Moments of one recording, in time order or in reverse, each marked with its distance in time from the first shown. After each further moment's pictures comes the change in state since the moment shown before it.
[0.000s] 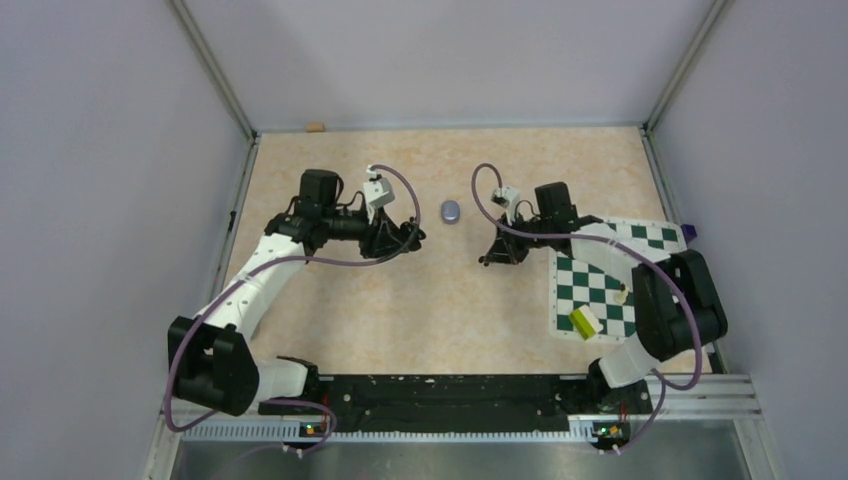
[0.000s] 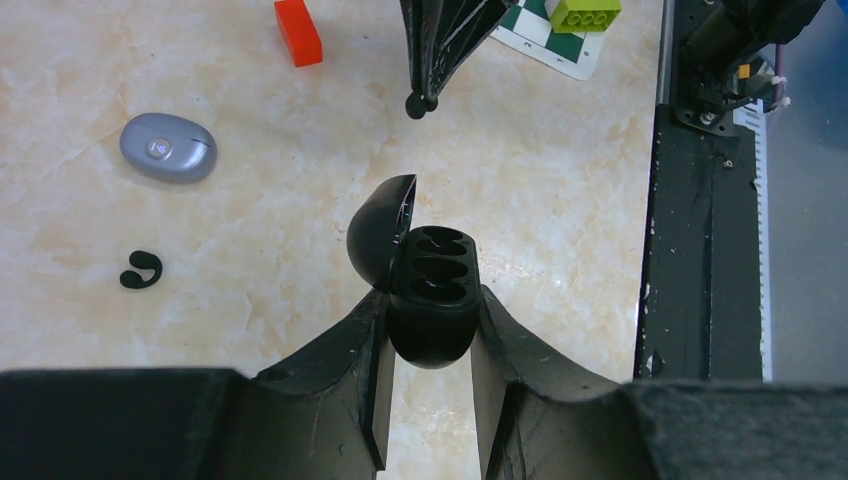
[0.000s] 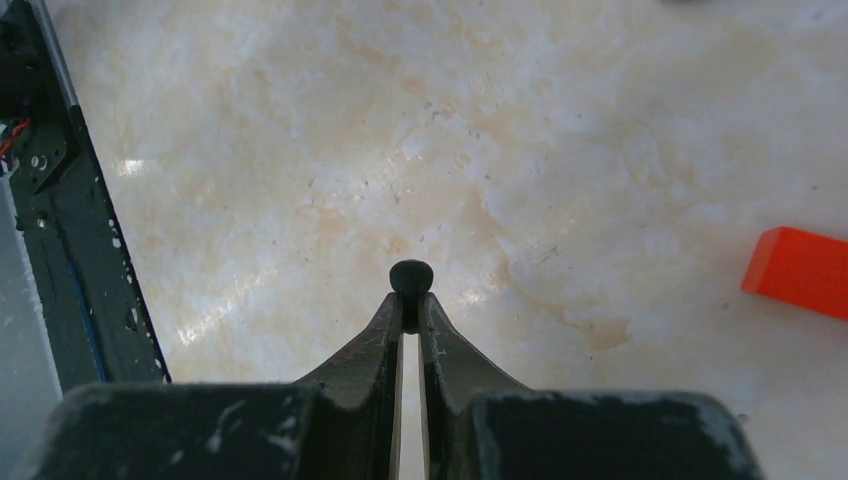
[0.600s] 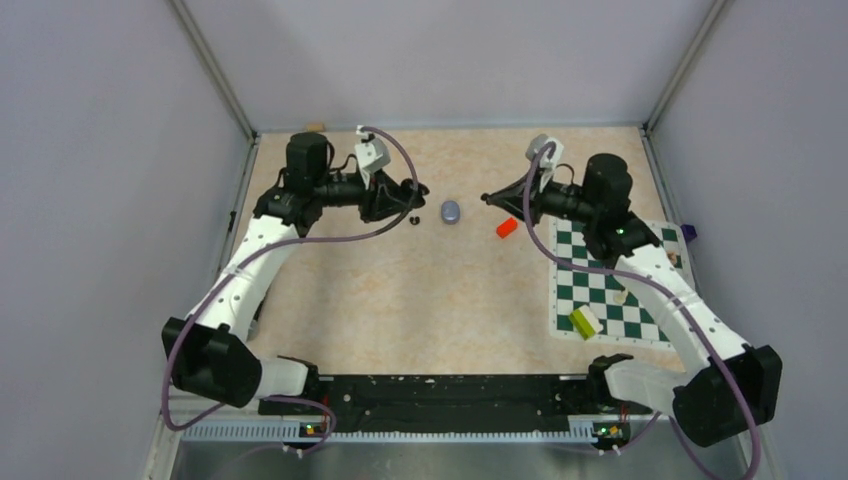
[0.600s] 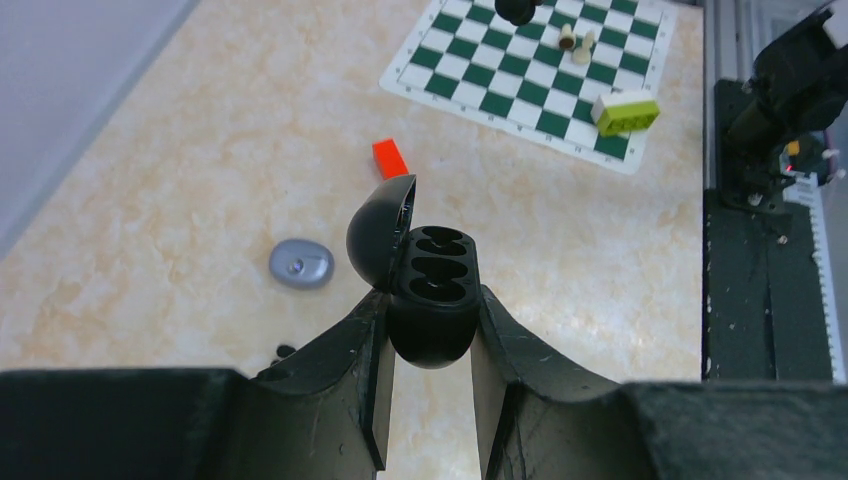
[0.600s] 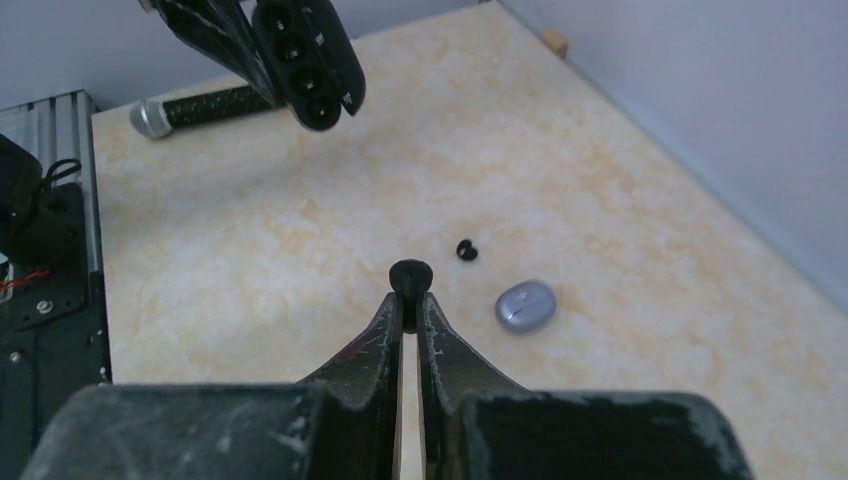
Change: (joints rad) left arm 0.000 0.044 0.230 0.017 -0.026 -0.037; right arm 0.002 -0.439 0.066 0.183 -0.002 0.057
